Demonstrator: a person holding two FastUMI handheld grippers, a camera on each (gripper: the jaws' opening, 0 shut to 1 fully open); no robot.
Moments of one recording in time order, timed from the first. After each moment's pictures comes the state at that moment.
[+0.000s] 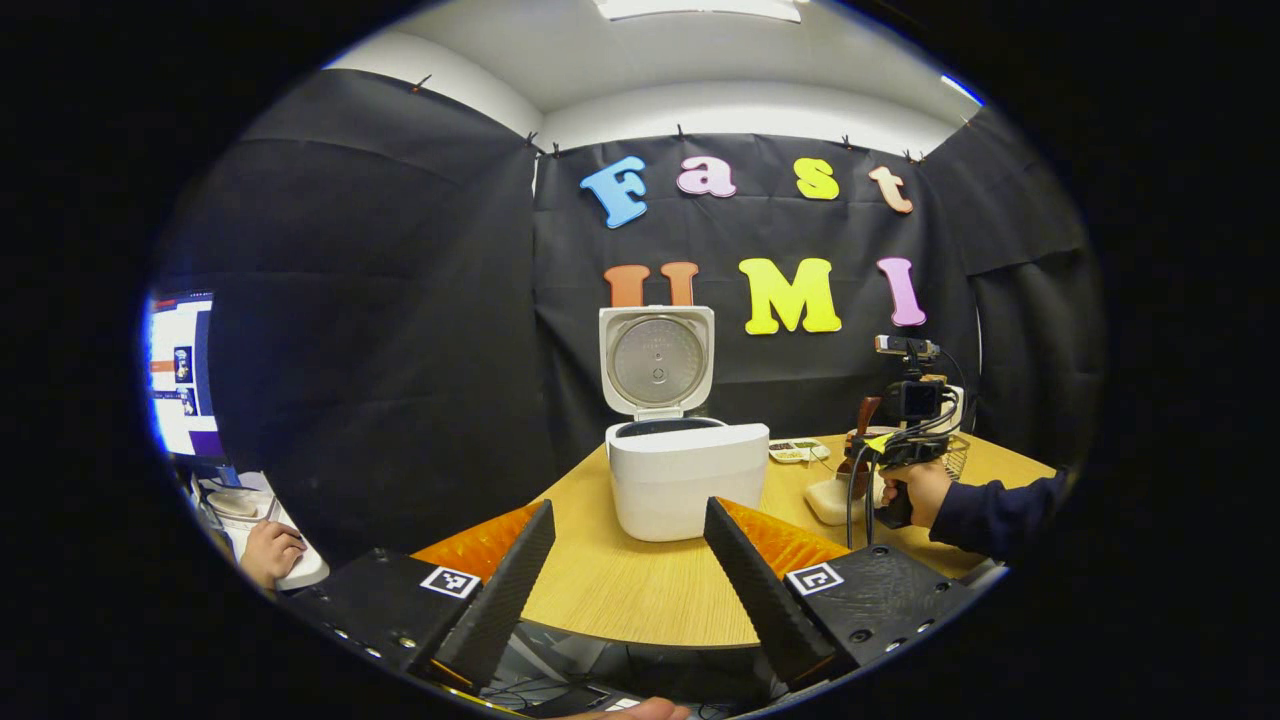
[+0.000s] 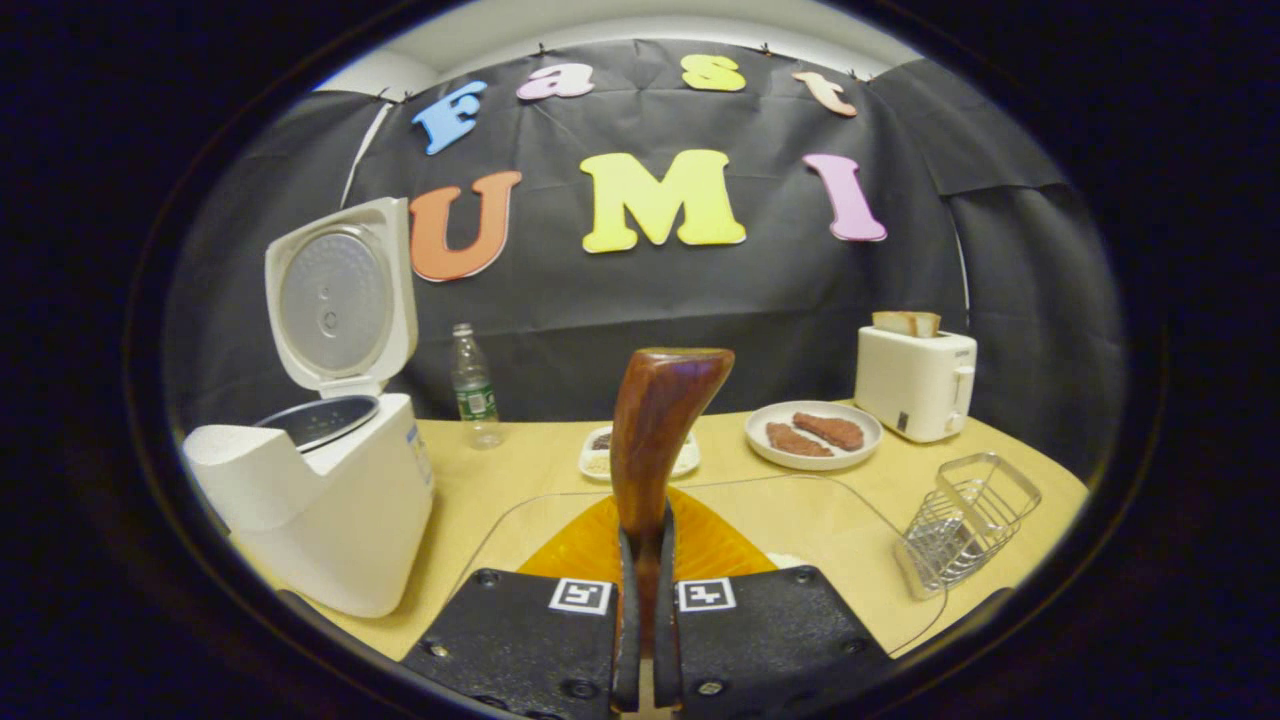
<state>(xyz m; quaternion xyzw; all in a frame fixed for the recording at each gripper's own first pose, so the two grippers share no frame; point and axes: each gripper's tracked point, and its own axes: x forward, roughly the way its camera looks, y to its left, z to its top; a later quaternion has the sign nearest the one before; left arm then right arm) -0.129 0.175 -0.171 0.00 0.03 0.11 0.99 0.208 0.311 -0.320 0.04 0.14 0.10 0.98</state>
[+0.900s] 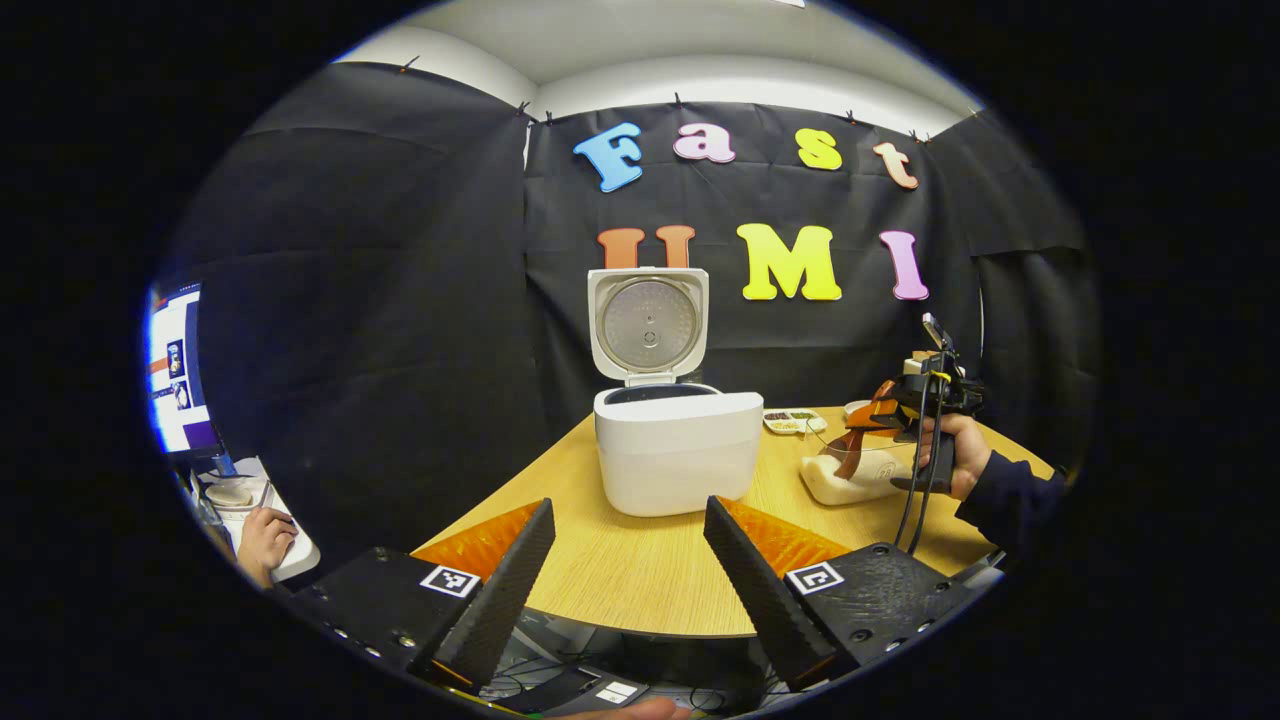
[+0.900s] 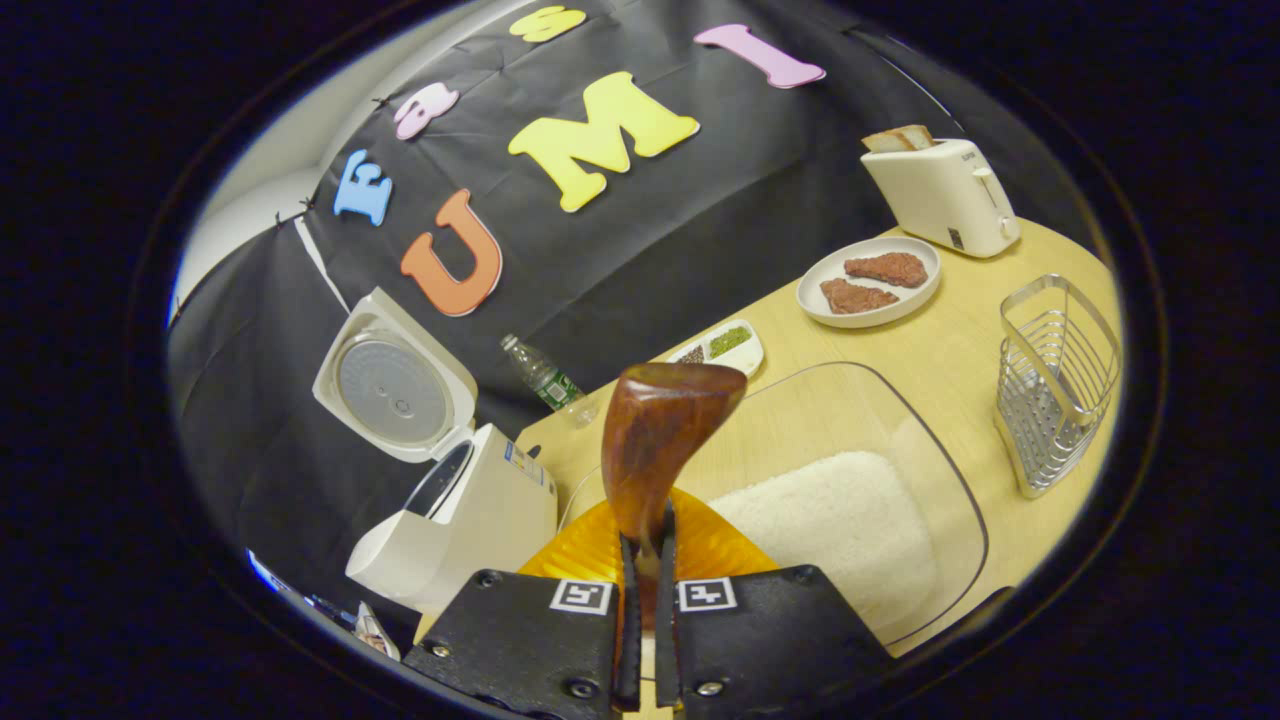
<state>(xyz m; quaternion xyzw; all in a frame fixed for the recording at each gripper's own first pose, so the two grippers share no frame) -0.119 0.159 -0.184 -0.01 0.08 0.10 0.99 0.187 0.292 -0.318 0.29 0.28 0.18 0.90</state>
